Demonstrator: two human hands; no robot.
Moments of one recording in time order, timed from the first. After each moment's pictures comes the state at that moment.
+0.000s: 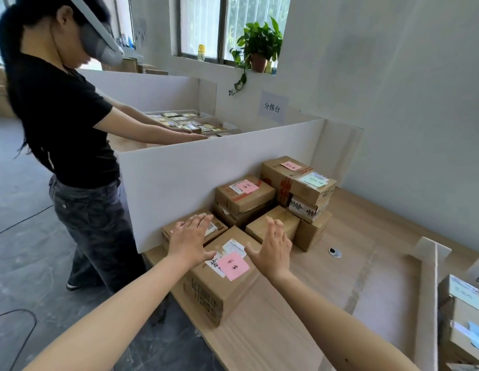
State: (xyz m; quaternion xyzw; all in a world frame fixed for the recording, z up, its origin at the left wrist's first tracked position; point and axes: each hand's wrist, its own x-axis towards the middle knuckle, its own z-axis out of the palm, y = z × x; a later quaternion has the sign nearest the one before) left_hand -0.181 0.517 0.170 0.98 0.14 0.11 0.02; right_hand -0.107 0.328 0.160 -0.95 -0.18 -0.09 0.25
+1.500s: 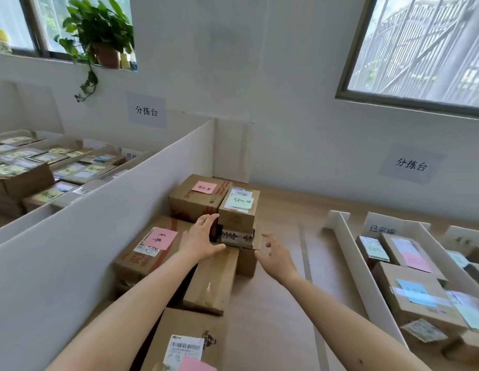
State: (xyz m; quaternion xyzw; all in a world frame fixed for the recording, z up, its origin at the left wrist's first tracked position) left_hand 0.131 0.465 0.187 0.96 -0.14 0.02 0.24; right_hand 0.064 0.260 0.175 -0.93 0.09 -0.04 0.36
